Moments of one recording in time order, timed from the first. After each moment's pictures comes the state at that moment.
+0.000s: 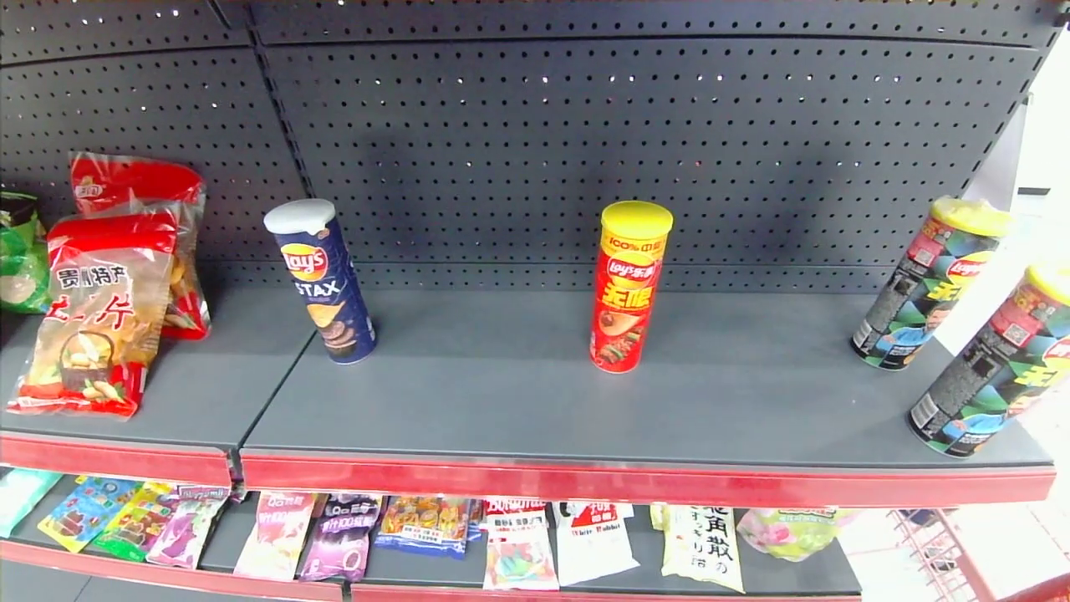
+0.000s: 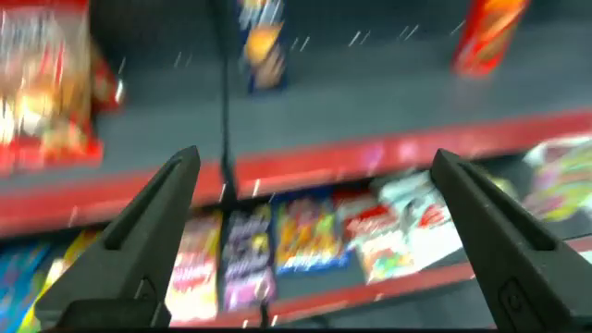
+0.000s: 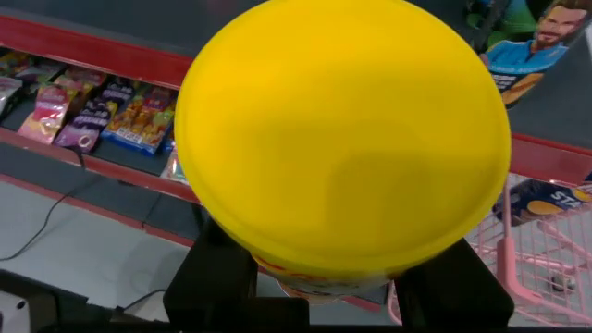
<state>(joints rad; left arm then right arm) -0.06 0.23 -0.27 0.00 -0.22 0.05 0.15 0.31 -0.26 0.18 0.10 -0.07</state>
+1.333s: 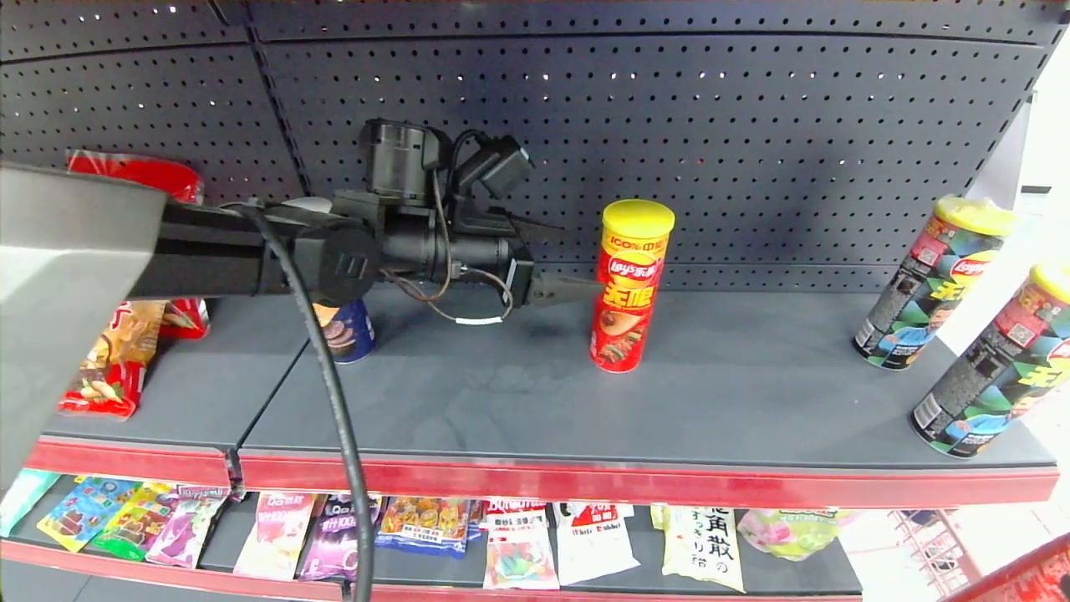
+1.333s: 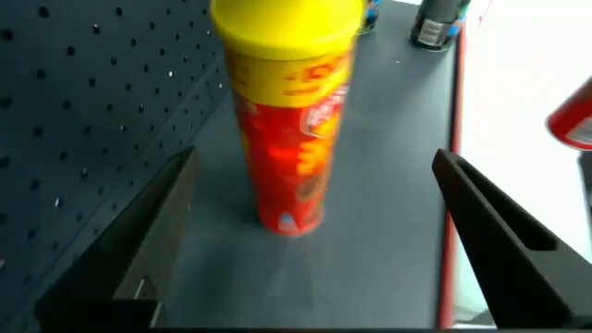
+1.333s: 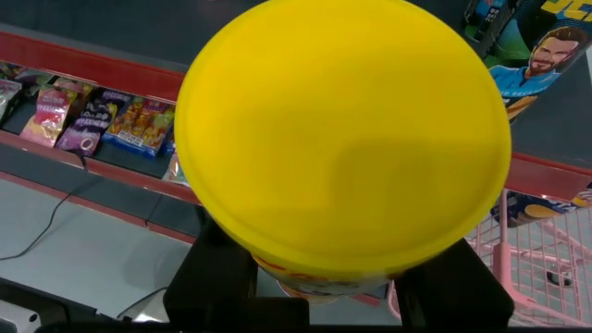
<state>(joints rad) -0.48 2.12 -1.63 -0.19 -0.77 0.33 0.14 0.43 -0.34 0.17 0.09 -0.06</state>
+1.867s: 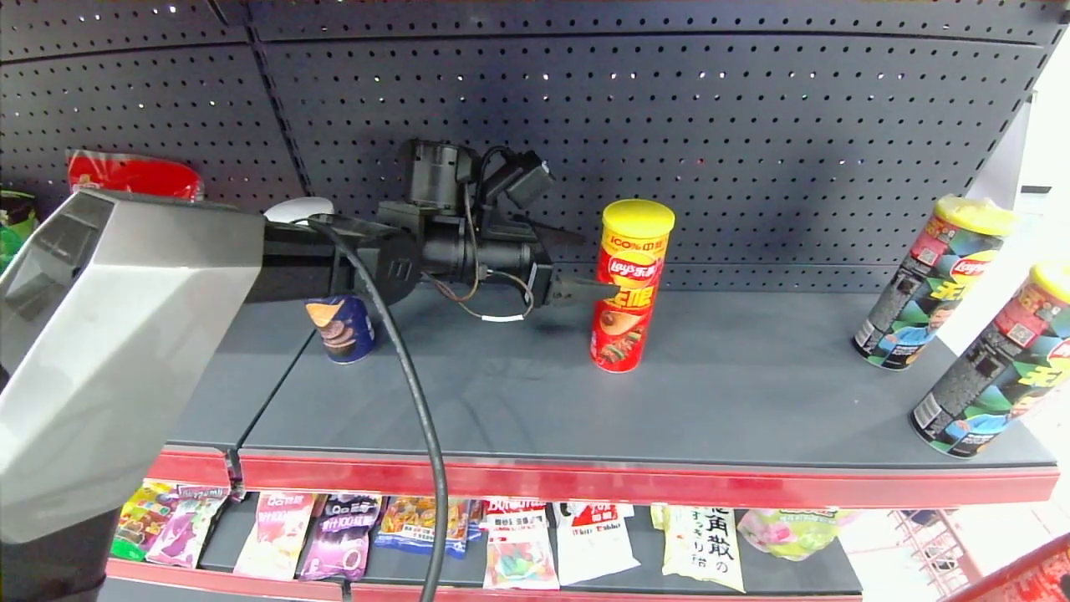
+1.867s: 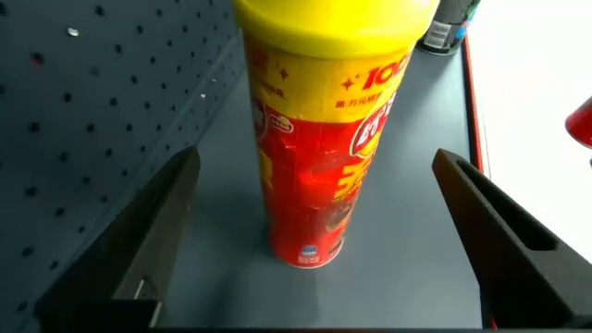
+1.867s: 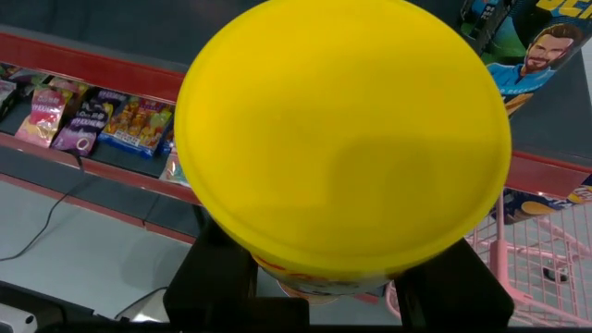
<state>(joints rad) -0.48 2.26 -1.81 -0.17 -0.82 0.31 0.14 0.43 -0.34 0.17 0.09 -0.06</state>
